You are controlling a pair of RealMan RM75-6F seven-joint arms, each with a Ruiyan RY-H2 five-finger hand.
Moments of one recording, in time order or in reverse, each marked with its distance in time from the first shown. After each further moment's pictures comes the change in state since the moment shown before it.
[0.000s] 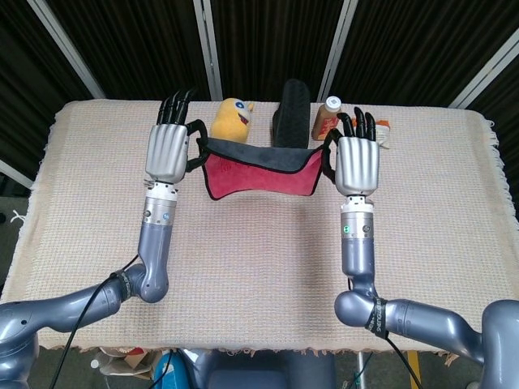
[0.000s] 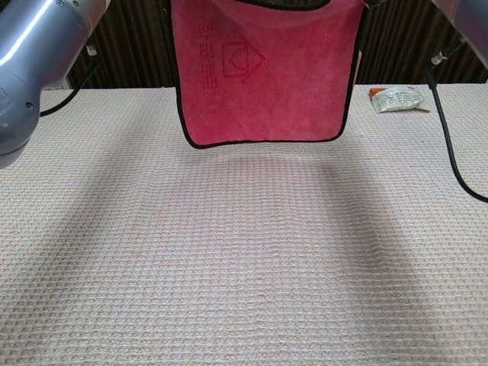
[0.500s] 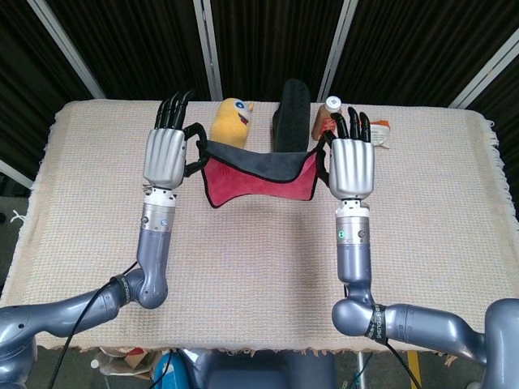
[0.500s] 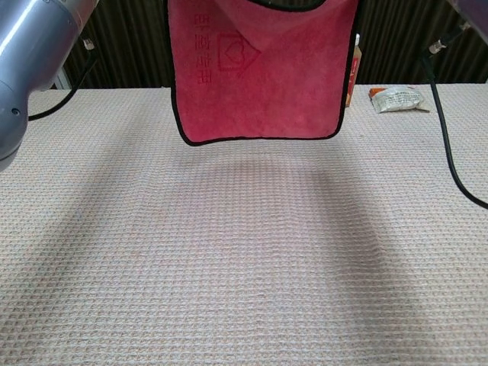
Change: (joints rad) left arm 0.038 0.009 -0.007 -0.063 0.057 0.045 -0.007; right arm 0.004 0.024 0.008 -0.125 0.014 0.049 -0.097
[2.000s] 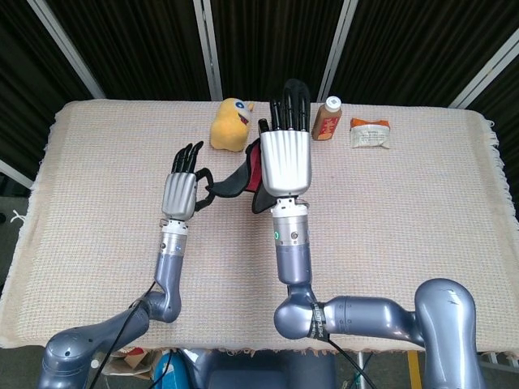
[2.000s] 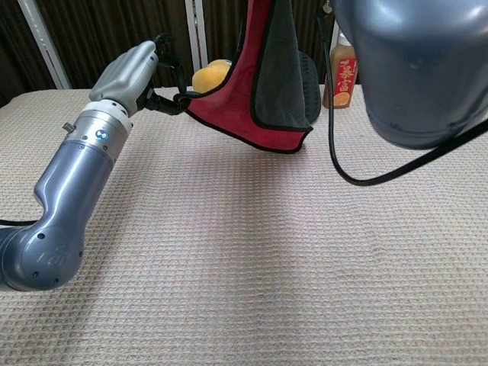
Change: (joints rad) left arm 0.025 -0.370 0.135 0.607 0.083 -0.022 -0.352; right arm 0.273 -0.206 0.081 0.121 -0.040 0.107 -0.319
